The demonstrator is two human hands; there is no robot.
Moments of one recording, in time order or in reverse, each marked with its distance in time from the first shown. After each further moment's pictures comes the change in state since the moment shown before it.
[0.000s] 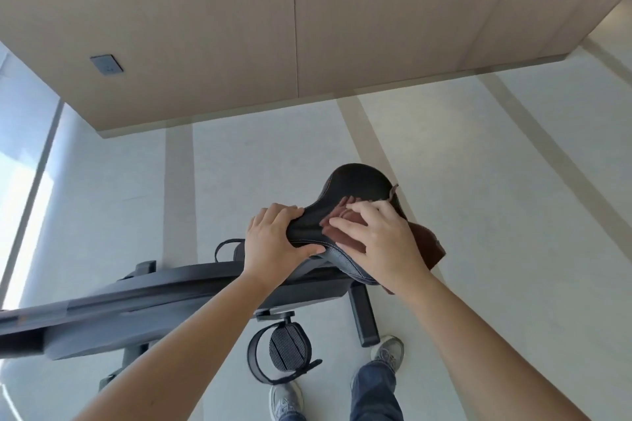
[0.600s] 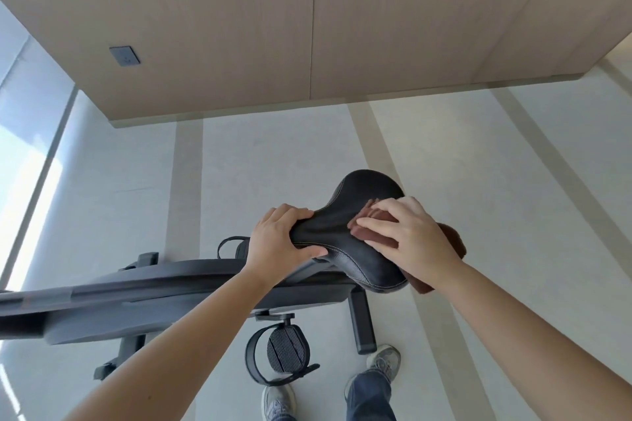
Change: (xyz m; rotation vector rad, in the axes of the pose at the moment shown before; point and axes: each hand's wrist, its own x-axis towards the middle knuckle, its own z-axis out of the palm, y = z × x) left_hand 0.003 -0.006 -0.010 -0.115 -0.051 -0.010; right_hand 0.006 0.033 -0.012 0.104 -0.049 -0.083
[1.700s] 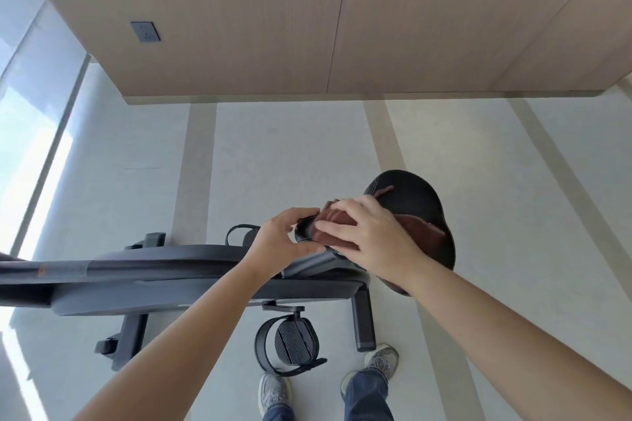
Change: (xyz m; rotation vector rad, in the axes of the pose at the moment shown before) left_hand -0.010 -0.050 -0.022 -0.434 -0.195 -0.217; right_hand 0.051 -0.066 0.034 -0.036 -0.083 -0.280
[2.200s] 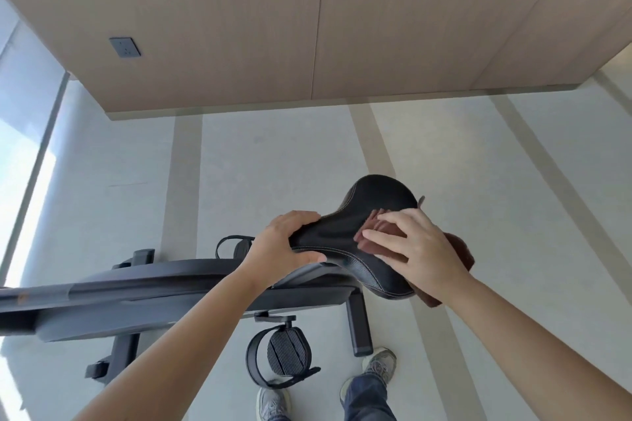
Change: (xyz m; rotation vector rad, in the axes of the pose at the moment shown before) left_hand 0.007 0.029 0.013 0.222 -0.064 0.169; right_hand -0.069 0.049 -0.019 -0.019 0.084 0.187
